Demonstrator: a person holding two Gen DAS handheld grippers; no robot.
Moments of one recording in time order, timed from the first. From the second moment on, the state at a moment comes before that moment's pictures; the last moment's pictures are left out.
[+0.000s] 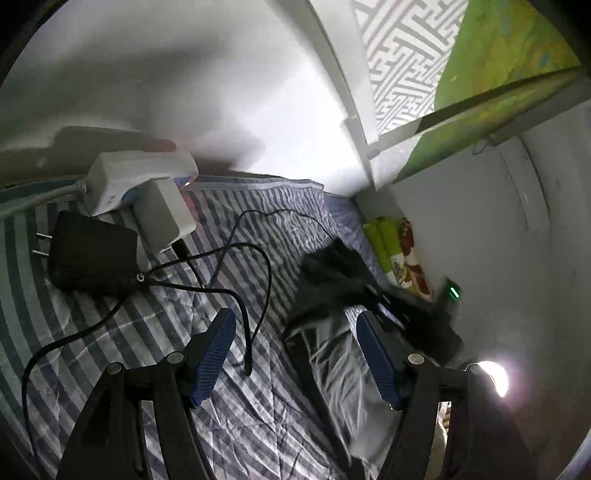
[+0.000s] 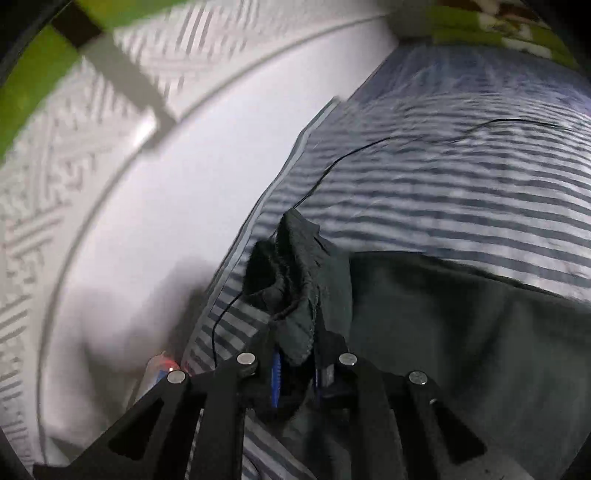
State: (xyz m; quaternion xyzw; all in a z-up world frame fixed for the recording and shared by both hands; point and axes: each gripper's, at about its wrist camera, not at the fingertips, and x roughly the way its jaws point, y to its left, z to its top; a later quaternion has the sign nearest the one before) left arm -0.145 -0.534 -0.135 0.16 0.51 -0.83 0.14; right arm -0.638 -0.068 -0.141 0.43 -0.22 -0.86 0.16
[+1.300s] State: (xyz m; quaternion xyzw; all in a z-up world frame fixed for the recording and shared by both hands) left arm -0.330 -0.193 -0.114 0.39 0.24 -0.88 -0.13; right arm -0.280 0.340 -0.191 0.41 -0.36 -0.84 -0.04
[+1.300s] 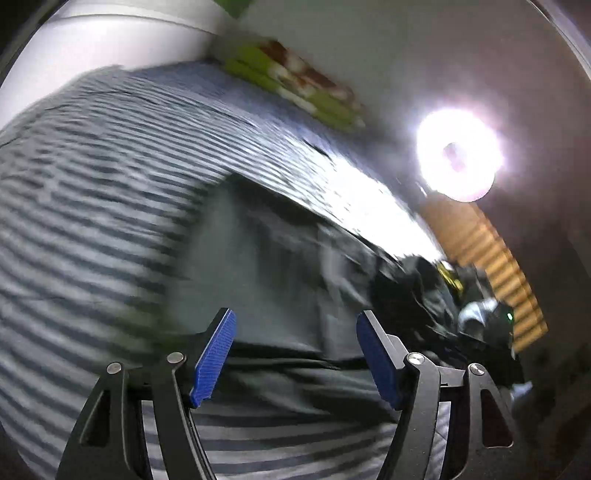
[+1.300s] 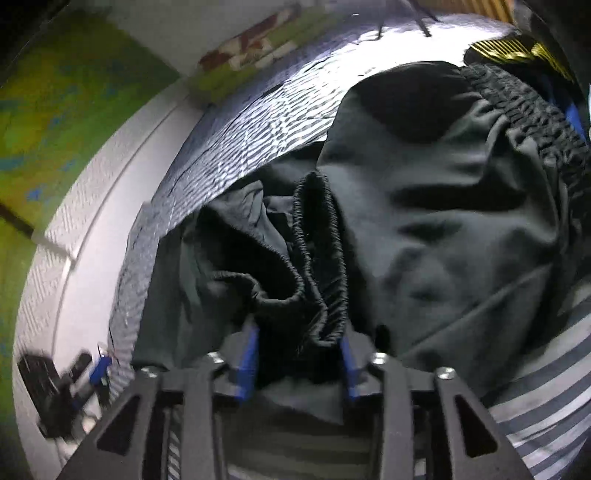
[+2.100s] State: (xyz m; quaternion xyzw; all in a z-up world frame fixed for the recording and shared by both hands) left arm -0.458 0.074 -0.173 0.55 0.09 -0.79 -0.25; right arm -0.298 0.423 -0.218 0.39 -0.49 -0.77 0.09
